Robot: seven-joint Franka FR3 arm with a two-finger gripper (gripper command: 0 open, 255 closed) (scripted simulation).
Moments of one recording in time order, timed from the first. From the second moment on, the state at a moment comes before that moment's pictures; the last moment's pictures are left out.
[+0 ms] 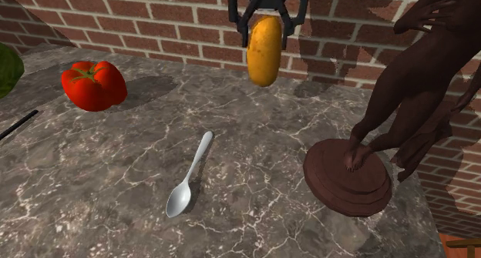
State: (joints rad) arm -0.33 0.44 -0.28 -1.32 0.06 1.46 -0.04
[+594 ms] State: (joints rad) arm -0.19 0.22 -0.22 -1.64 0.04 1.55 0.14
